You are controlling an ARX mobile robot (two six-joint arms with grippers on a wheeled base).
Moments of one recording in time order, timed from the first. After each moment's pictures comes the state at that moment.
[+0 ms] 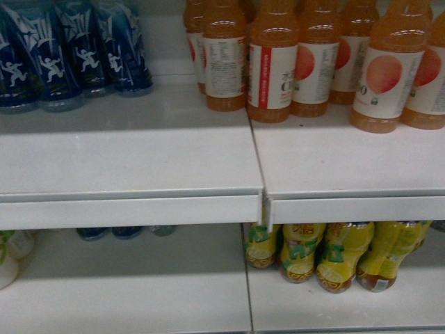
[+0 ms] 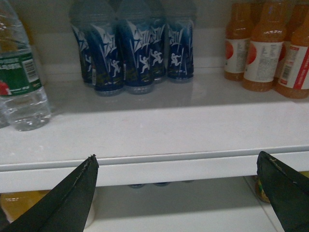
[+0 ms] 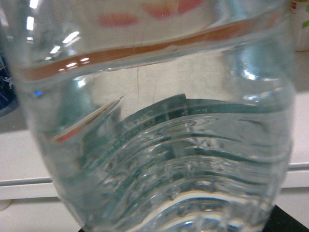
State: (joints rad) left arm 0.00 0.01 0.01 0.00 0.00 0.00; right arm -0.21 0.68 0.39 0.13 -0.38 0.15
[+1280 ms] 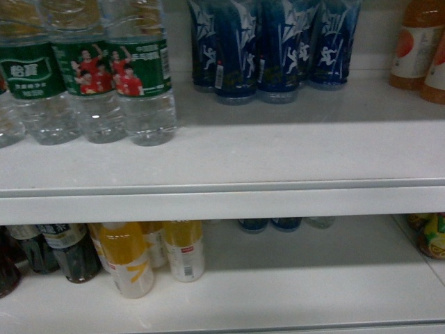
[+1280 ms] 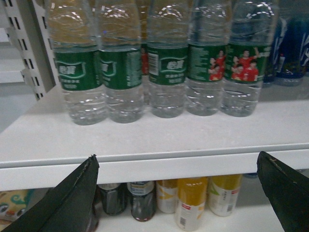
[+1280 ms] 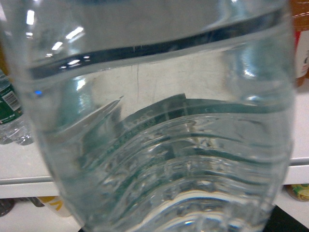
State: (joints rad) left arm 0.00 0.01 0.01 -0.01 0.00 0.00; right arm -0.21 0.68 0.39 0.13 -0.38 0.15
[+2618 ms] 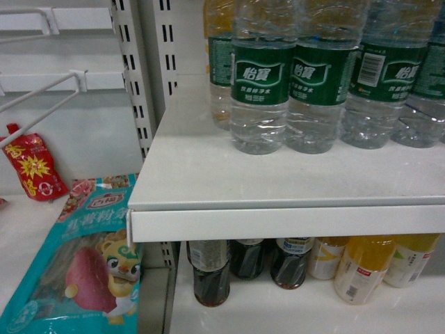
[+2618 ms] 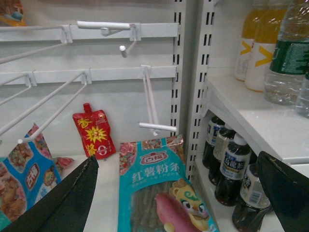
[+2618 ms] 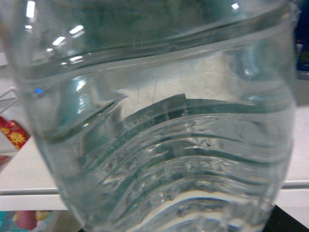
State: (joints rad) left arm 0.00 0.01 0.01 0.00 -0.01 0.00; right arm -0.21 0.68 0.39 0.14 -0.39 0.15
